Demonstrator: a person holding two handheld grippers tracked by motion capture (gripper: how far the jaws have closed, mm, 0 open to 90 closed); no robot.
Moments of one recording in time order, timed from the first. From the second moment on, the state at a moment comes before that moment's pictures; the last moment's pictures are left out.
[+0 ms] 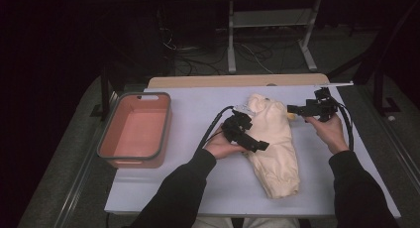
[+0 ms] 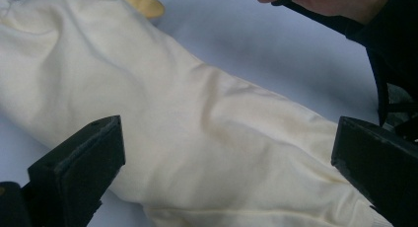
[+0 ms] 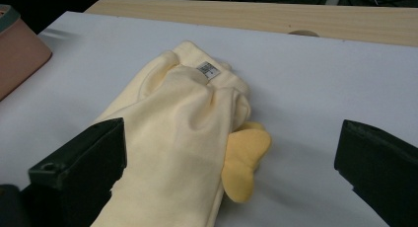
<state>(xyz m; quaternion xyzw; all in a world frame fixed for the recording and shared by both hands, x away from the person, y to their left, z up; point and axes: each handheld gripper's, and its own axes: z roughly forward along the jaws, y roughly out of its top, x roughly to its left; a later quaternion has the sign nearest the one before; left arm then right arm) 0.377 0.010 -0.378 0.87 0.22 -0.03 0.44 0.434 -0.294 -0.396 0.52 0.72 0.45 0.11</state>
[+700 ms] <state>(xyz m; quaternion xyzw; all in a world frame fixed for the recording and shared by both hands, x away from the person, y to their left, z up) 0.407 0.015 -0.367 0.86 0.24 -0.02 0.45 0.434 -0.291 -0.403 0.52 0.72 0.45 0.10</state>
